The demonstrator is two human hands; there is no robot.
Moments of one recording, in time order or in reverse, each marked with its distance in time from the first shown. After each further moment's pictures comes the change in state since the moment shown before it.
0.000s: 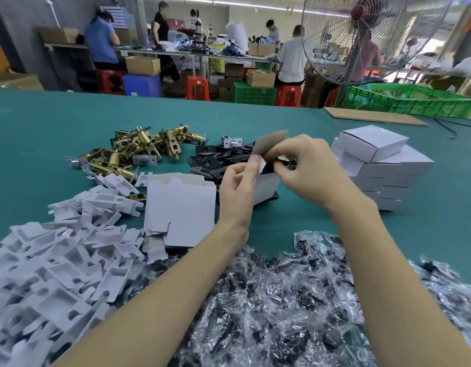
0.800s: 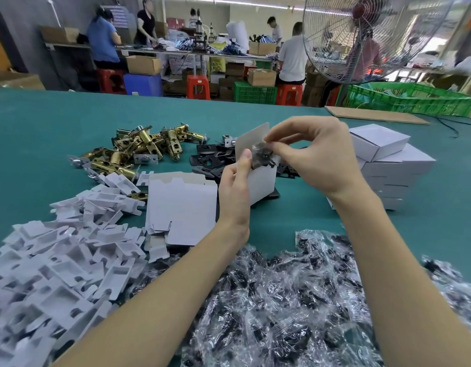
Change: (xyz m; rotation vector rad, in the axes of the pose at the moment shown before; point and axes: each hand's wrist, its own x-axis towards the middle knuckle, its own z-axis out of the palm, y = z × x) left_hand -0.014 0.019 0.004 -0.135 0.057 -0.083; right_hand 0.003 -0.014 -0.014 0.287 0.221 0.023
